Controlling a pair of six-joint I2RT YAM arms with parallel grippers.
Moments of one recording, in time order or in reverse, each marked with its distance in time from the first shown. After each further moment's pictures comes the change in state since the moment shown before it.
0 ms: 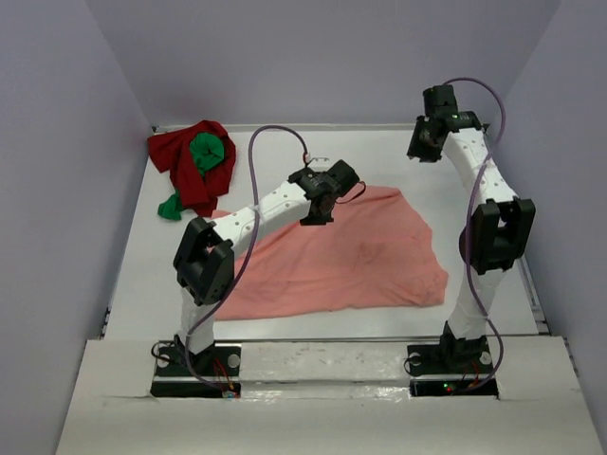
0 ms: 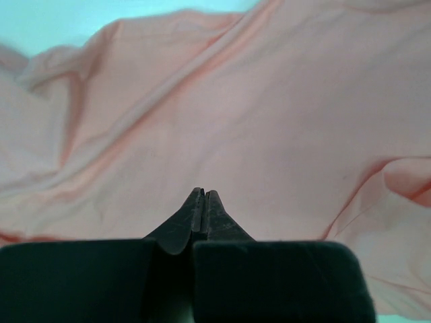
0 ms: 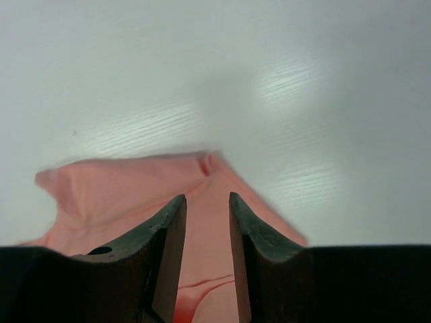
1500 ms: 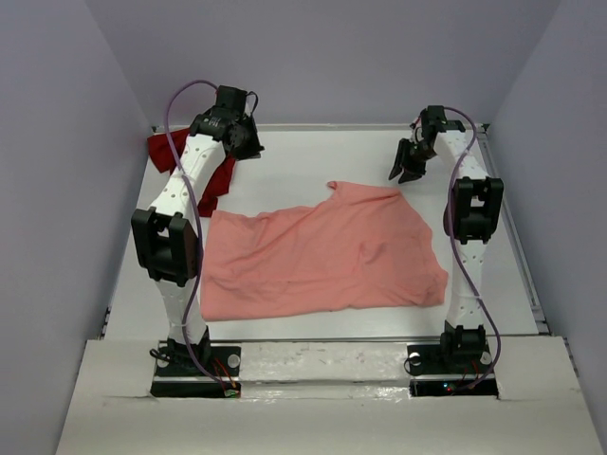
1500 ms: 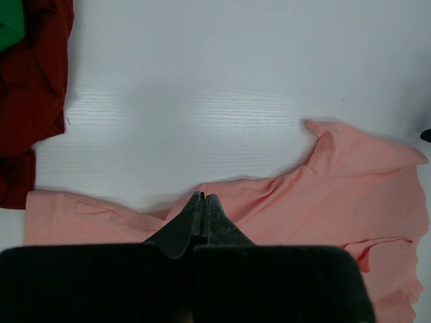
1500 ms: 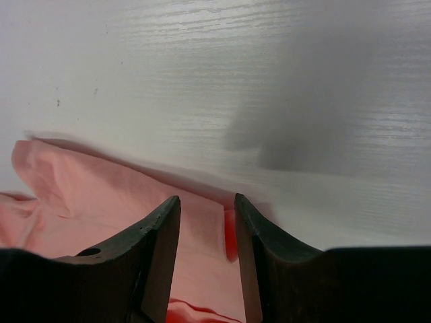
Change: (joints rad) left arm 0.604 0.021 0.229 0.206 0.496 0.374; right arm -0.140 0.492 0.324 -0.117 -0.495 -0.135
